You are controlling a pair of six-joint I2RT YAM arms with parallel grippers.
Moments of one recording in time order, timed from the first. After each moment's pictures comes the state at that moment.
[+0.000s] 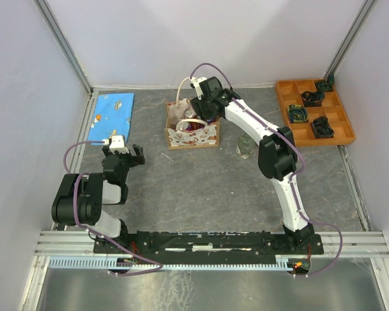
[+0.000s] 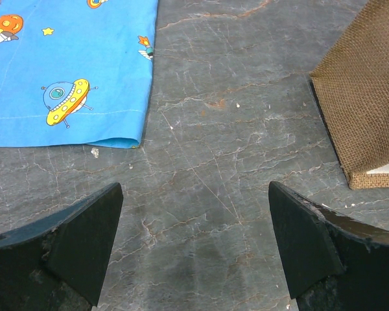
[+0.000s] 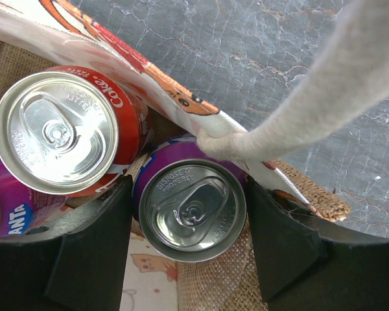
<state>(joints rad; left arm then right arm) 0.02 1.52 0.21 1.15 0.03 -0.06 0.55 2.32 2.12 -0.63 0.11 -0.06</state>
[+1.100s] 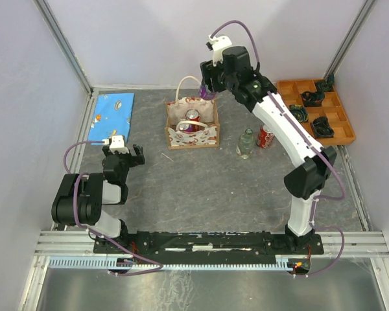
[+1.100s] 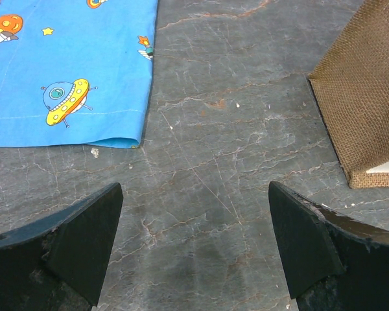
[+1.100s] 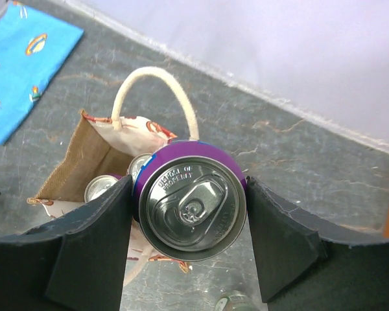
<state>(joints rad) 0.02 1.52 0.21 1.15 0.03 -0.06 0.55 1.94 2.13 -0.58 0.10 0.01</state>
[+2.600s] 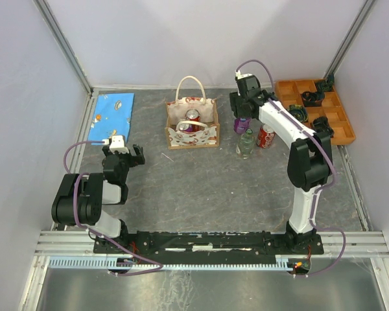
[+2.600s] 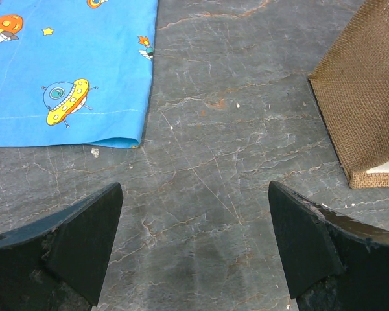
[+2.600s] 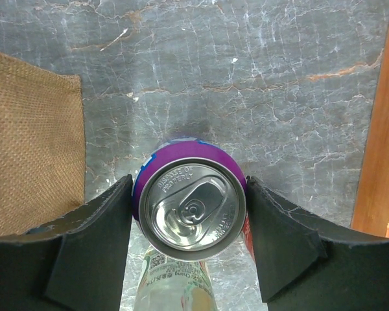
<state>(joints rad) 0.02 1.52 0.21 1.15 0.03 -0.06 0.36 1.97 1.70 -0.55 0.24 0.11</state>
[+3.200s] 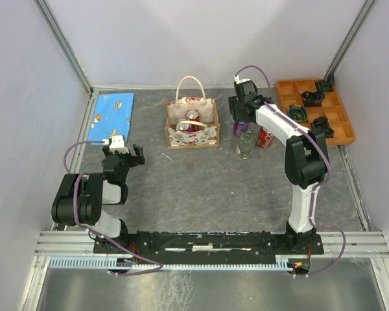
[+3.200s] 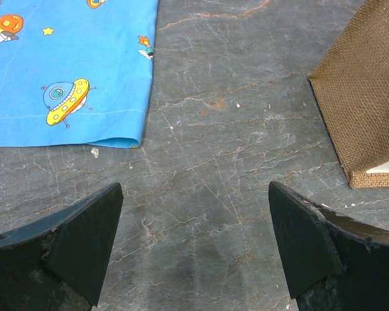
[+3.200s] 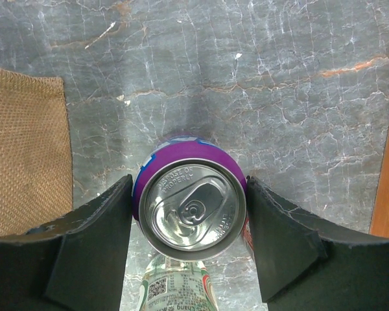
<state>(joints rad) 0.02 1.52 0.21 1.15 0.03 -0.06 0.36 2.02 1.65 -0.48 0.27 0.13</state>
